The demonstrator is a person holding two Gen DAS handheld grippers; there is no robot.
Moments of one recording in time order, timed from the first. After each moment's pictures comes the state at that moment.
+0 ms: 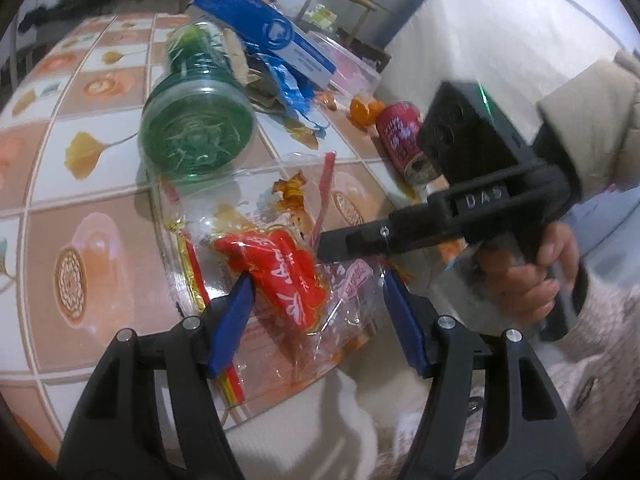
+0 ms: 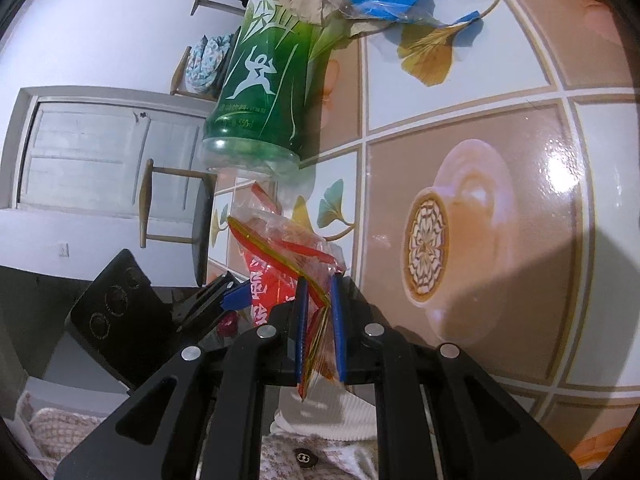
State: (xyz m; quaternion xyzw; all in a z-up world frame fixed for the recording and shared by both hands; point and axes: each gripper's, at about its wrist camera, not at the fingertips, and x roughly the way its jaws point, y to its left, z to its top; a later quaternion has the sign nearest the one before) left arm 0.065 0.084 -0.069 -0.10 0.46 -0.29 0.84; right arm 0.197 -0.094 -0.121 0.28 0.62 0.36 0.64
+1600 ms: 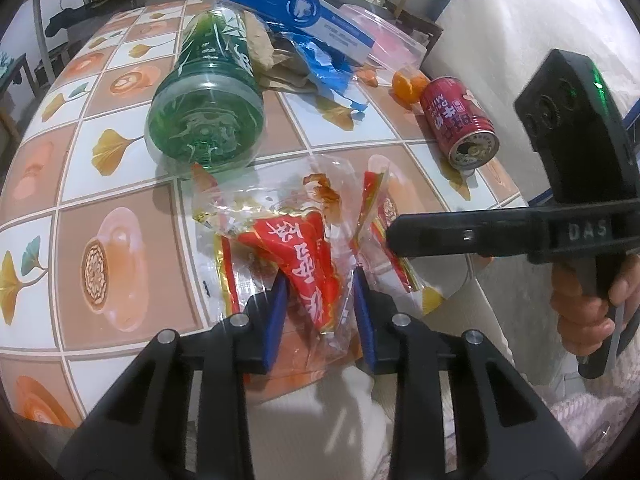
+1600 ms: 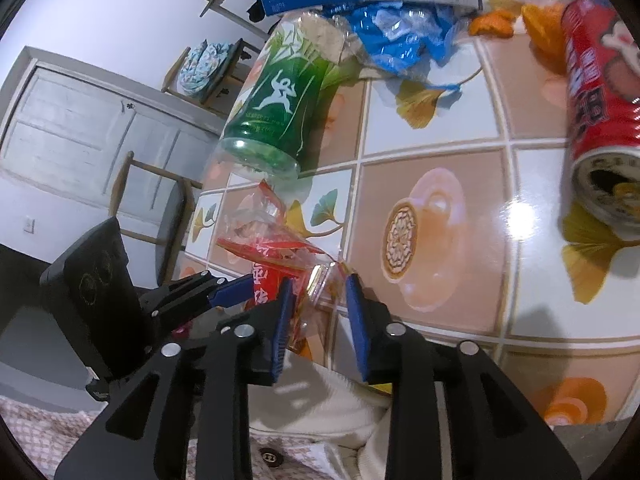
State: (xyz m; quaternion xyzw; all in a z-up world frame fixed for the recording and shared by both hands) left arm 0.073 0.062 -0.063 -0.05 0.52 -0.18 0.83; right arm 0.168 -0.098 -0.071 0.20 0.57 0.33 0.72
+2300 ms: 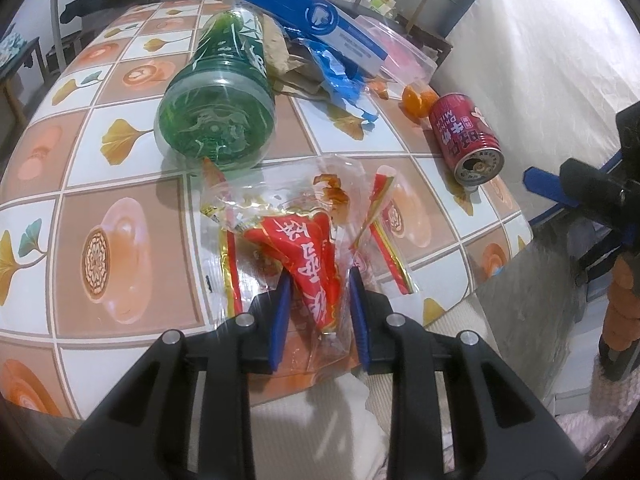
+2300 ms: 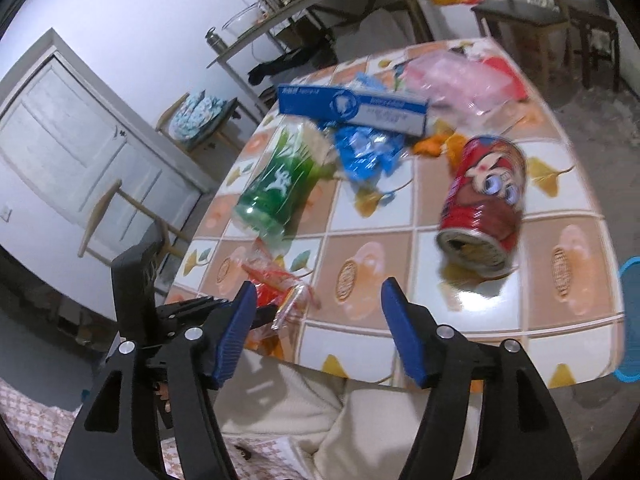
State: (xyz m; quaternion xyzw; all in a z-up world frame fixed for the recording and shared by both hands) left arm 0.069 0.068 -0.064 -0.08 0.50 -0.17 0.84; right arm 0.130 -0.163 0.006 0.16 0.46 0.27 0.83
